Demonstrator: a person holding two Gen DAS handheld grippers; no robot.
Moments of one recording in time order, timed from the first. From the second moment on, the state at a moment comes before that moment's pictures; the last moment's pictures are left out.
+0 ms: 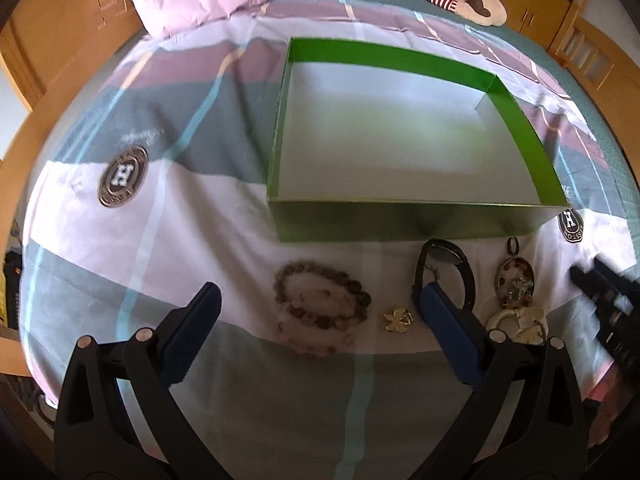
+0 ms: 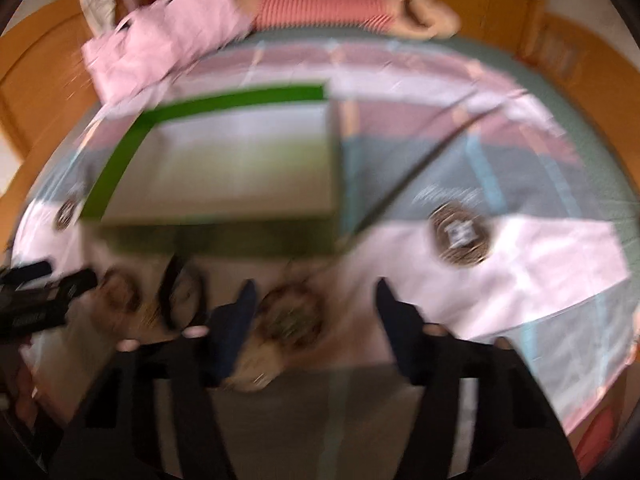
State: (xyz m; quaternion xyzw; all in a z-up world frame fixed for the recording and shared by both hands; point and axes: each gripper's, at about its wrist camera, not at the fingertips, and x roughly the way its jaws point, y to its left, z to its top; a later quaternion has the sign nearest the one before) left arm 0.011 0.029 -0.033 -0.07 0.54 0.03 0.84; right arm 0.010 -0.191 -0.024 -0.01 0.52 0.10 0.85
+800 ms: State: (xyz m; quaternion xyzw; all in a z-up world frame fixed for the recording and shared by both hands) left arm 0.028 0.061 -0.059 -0.15 0.59 0.04 0.79; right arm -0.008 -0.192 -0.041 -0.03 0.50 0.18 0.85
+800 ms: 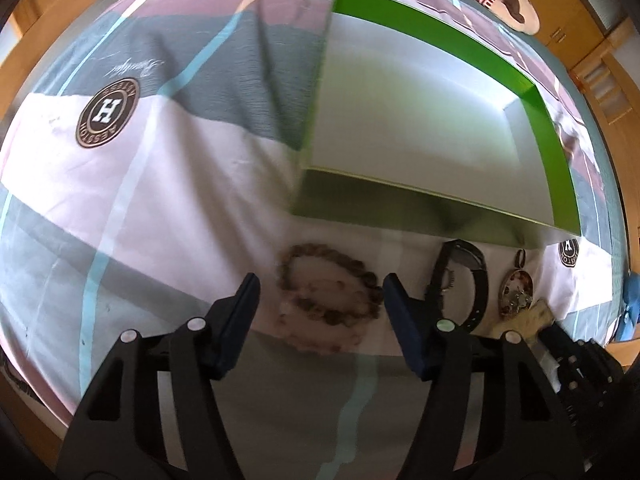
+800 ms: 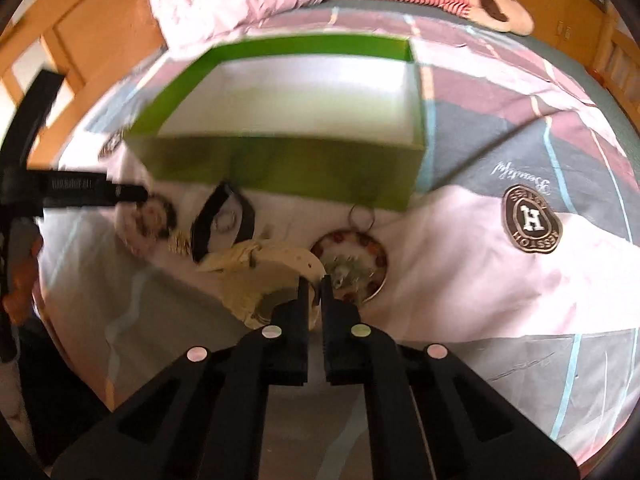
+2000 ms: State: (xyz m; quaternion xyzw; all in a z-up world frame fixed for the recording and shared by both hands) left arm 0.051 -0.008 -0.086 -0.11 0.61 0.00 0.78; right arm 0.020 -0.186 -0.059 0.04 0.52 0.14 0.84
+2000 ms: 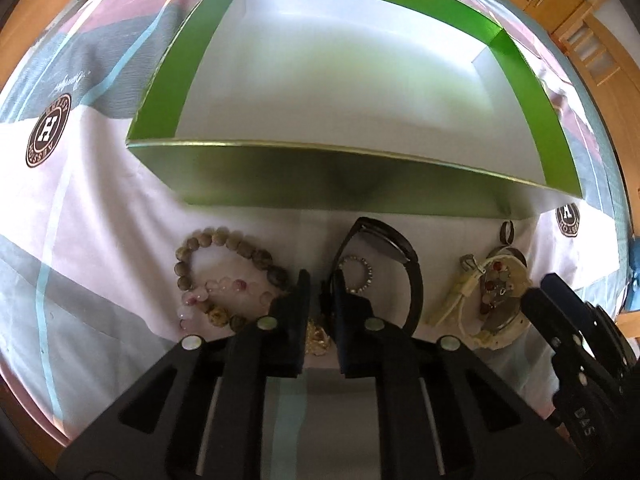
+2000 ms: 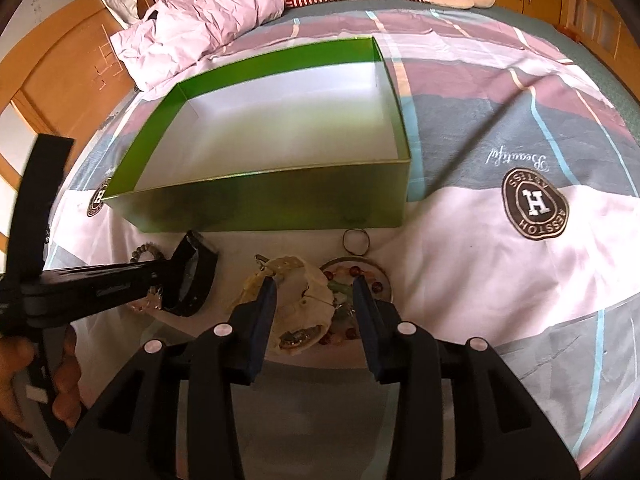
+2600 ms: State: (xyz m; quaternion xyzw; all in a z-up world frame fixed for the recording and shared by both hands) left arm 0.052 -0.010 -0.076 -0.12 0.59 -0.01 0.80; right arm 0.012 -0.171 -0.060 -0.02 0.52 0.15 0.84
